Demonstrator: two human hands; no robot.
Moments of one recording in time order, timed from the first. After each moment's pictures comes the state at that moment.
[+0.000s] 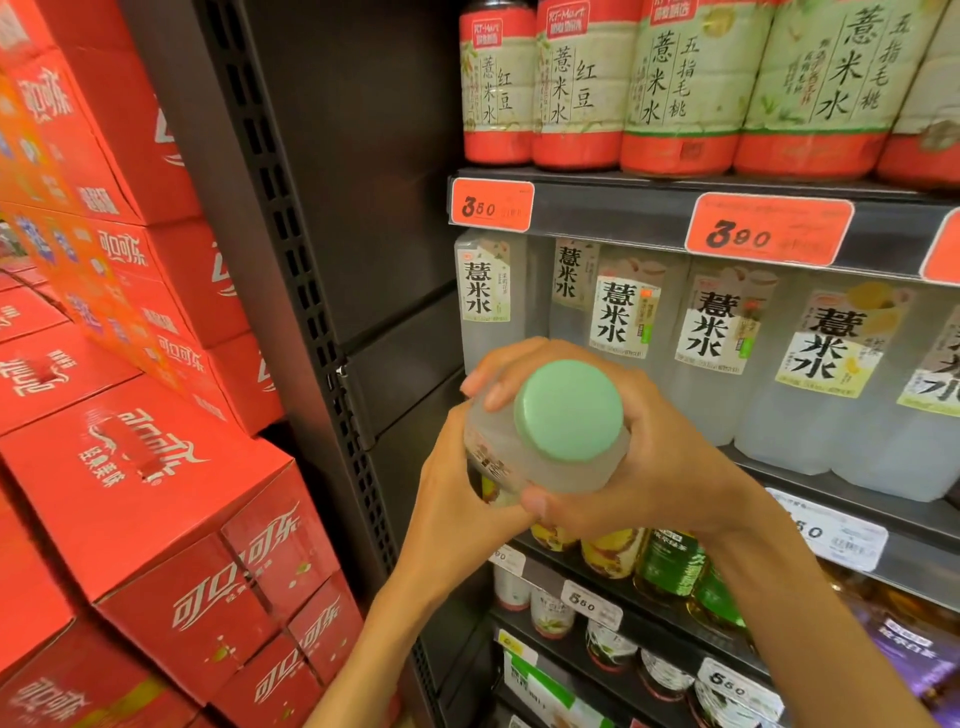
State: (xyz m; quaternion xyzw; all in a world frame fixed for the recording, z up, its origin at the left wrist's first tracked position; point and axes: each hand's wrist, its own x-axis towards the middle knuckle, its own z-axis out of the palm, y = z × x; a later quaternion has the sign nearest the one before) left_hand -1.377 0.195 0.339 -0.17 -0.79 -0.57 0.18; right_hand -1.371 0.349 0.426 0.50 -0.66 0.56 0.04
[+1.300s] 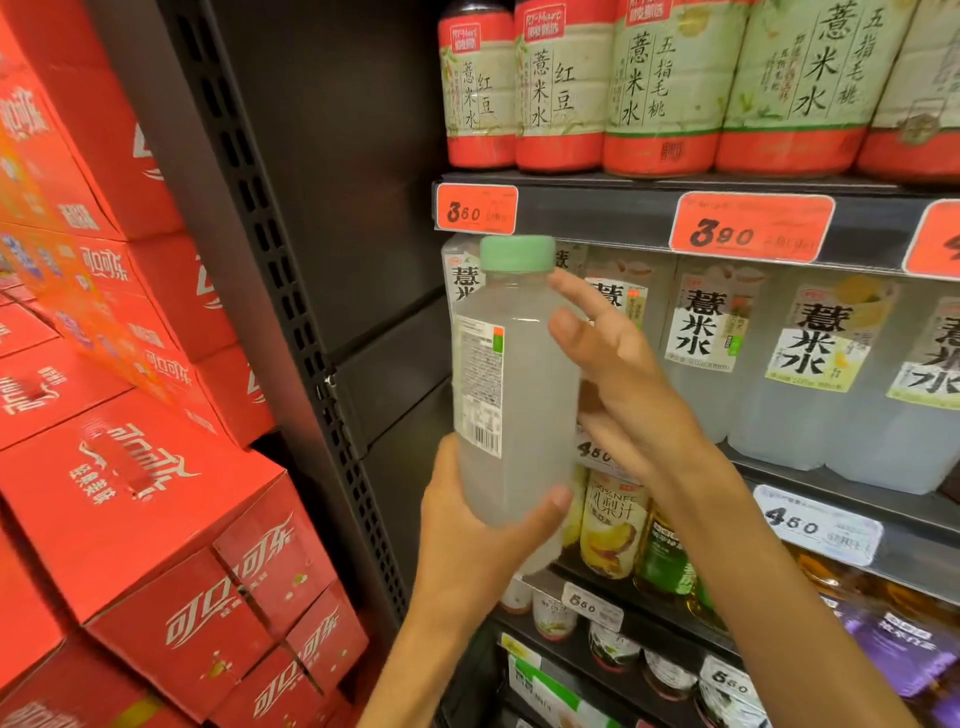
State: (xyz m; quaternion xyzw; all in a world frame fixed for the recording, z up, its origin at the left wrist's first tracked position) left_hand -1.352 0.212 0.346 -0.10 -0.73 -0.66 0.15; right_hand -1.400 0.345 0.422 0.25 -0.52 0.82 -0.01
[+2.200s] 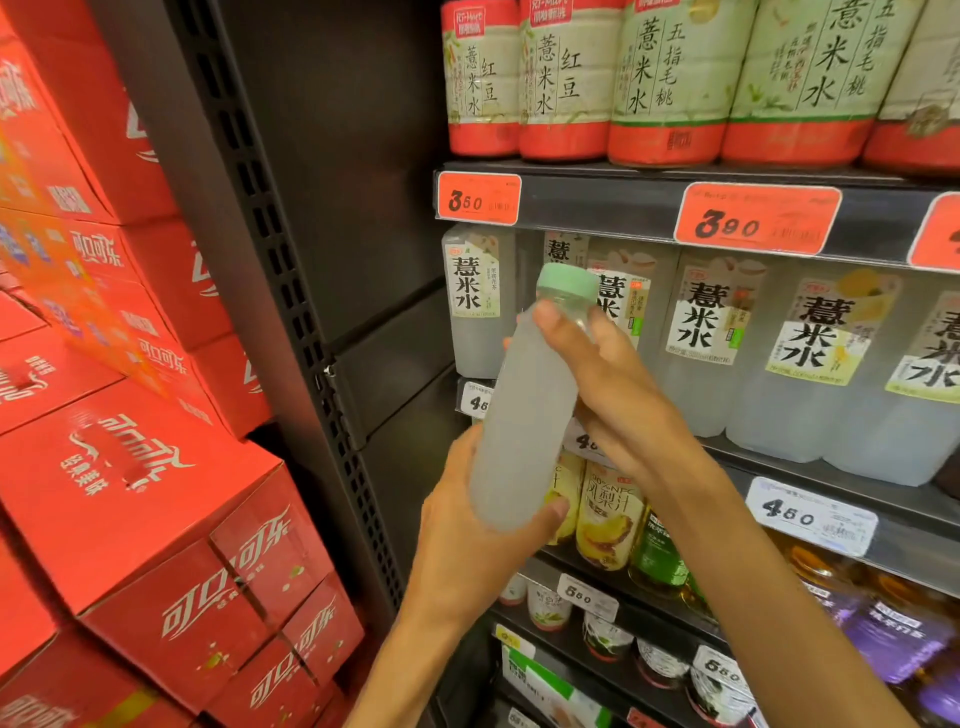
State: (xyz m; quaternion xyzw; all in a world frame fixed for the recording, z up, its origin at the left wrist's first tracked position) left_hand -1.352 0.204 0.344 -0.09 -0.80 -0.59 0.10; right_hand -1.408 0.340 0.410 0.16 -0.61 0.78 0.00
